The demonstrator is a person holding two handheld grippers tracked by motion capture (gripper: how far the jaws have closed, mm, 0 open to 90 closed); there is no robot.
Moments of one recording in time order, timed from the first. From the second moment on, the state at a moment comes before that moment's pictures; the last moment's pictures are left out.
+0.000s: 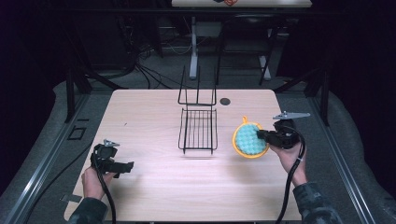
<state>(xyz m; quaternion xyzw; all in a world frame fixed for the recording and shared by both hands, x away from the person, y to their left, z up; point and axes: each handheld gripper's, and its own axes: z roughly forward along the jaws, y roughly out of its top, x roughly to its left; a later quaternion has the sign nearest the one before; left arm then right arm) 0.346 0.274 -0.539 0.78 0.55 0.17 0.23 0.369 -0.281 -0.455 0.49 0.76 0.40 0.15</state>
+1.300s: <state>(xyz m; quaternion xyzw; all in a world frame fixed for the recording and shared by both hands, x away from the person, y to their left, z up) 0.349 0.276 -0.539 0.78 0.55 0.17 0.24 0.393 -0.208 -0.436 0.43 0.79 0.42 0.13</state>
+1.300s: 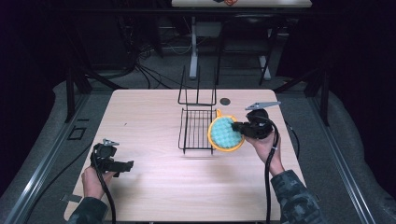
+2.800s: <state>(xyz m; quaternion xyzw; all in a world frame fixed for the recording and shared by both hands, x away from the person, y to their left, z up) 0.347 0.275 -0.537 0.78 0.54 0.17 0.25 0.437 -0.130 -0.487 0.51 0.74 0.42 0.12</state>
